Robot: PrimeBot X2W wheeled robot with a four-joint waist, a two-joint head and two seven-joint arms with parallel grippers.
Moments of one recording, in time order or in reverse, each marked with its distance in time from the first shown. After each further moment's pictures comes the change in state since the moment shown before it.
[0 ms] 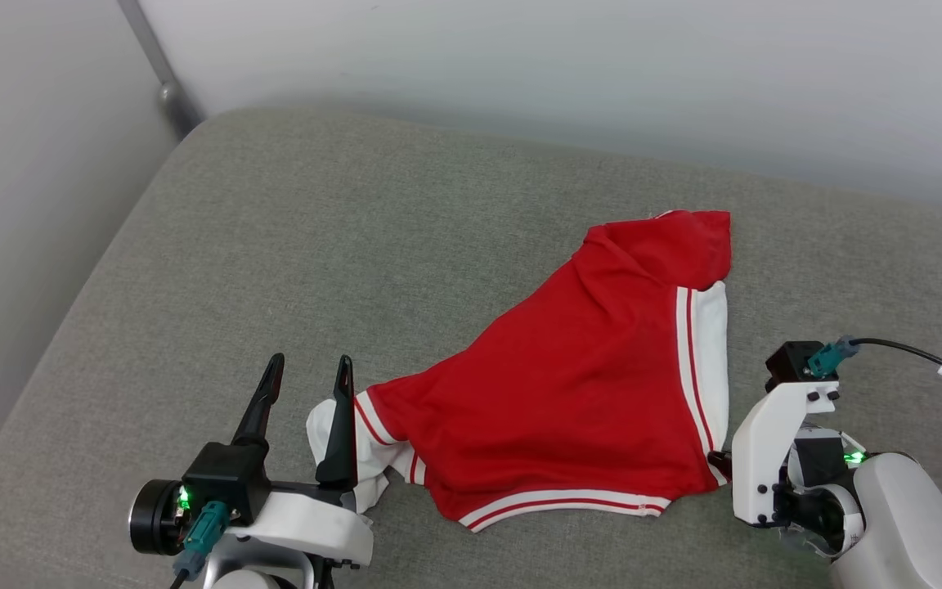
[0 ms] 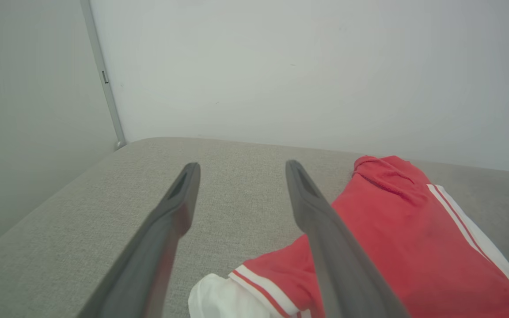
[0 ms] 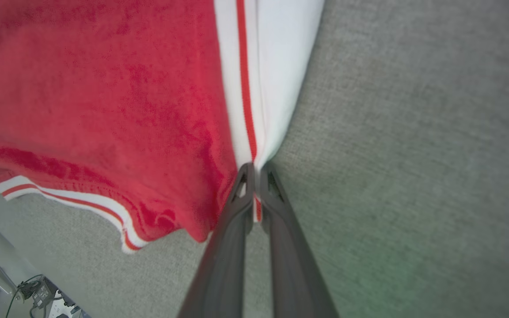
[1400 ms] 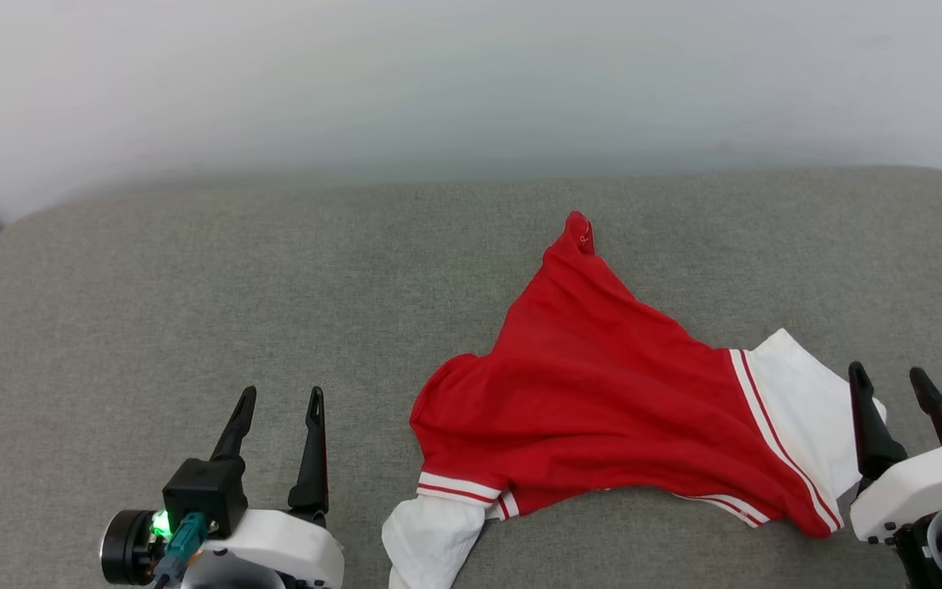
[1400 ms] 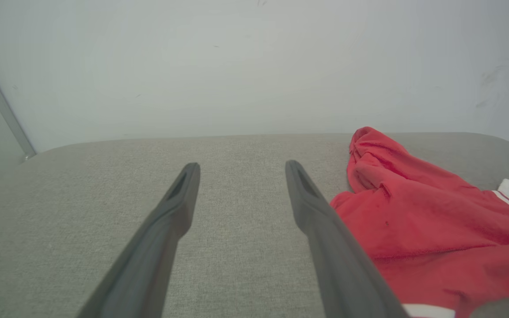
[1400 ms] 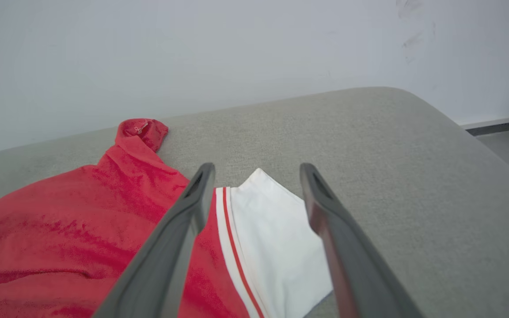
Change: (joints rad) left arm 0.044 0.056 0.008 0.002 -0.017 0.037 0.054; right arm 0.276 0.020 -0.283 -0.376 -0.137 0.000 -0.664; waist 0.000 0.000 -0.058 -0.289
